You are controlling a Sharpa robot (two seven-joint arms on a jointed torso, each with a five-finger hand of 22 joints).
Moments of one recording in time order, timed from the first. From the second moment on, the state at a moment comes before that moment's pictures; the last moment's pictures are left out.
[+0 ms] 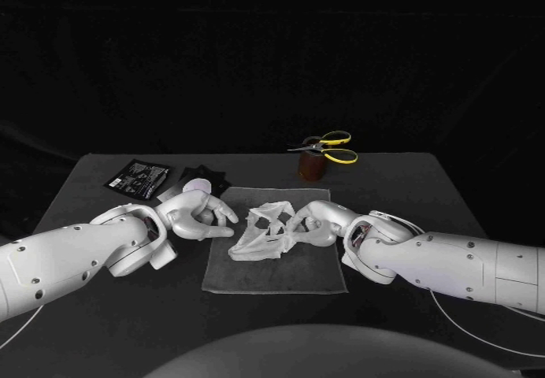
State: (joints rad) left arm 1.07 -0.90 -0.16 1.44 -0.88 -0.12 0.29; left_hand 1.40 -0.21 0.41 0.11 0.05 0.86 0.15 0.27 0.29 0.79 0.08 0.89 0.48 1.25 0.01 1.35 0.97 0.15 1.07 0.11 1.01 0.98; right arm 0.98 -0.74 -0.18 1.48 -1.26 -0.45 -0.06; right_hand 1.20 -0.06 0.46 -0.18 0.05 0.91 0.15 0.27 0.29 1.37 0.06 1.28 1.27 1.47 -0.01 1.49 1.31 0.11 1.35 0.09 0.88 1.31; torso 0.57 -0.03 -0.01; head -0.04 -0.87
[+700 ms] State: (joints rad) left arm 1.07 -0.69 -0.15 1.31 -1.17 -0.29 0.16; left_hand 1.43 -0.24 0.46 0.14 0.05 0.88 0.16 0.28 0.27 0.82 0.09 0.78 0.34 1.22 0.02 1.30 0.84 0.17 1.09 0.12 0.95 0.92; right arm 0.98 -0.73 -0.17 1.48 -1.26 -0.43 -0.06; right_hand 1.21 -0.04 0.46 -0.16 0.05 0.98 0.13 0.29 0.29 1.39 0.05 1.30 1.28 1.47 -0.02 1.50 1.31 0.11 1.35 0.08 0.88 1.31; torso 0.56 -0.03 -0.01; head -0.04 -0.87
